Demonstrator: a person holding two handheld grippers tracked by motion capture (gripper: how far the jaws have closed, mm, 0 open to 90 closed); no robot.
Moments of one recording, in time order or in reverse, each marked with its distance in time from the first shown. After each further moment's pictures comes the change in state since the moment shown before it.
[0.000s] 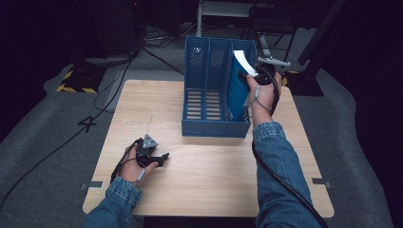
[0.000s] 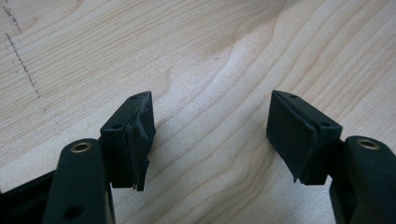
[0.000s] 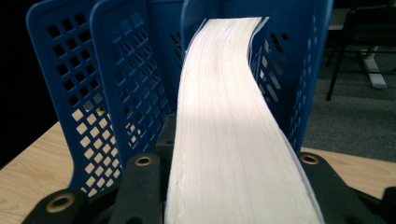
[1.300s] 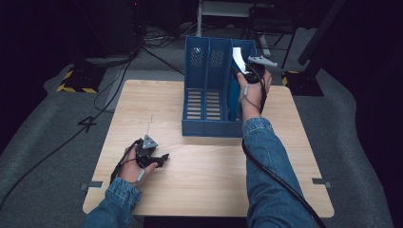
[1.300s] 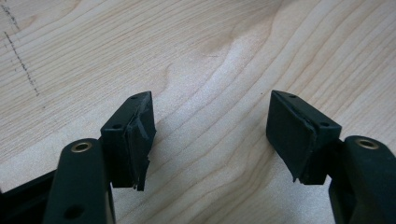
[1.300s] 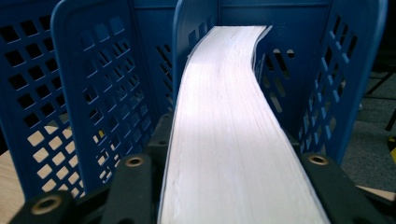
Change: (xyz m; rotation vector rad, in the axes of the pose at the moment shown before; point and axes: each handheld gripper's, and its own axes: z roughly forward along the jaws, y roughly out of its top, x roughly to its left) left arm -0.001 -0.001 -0.001 -0.003 0.002 0.002; right arm 0.004 -0.009 0.040 -0.075 -0.064 -0.037
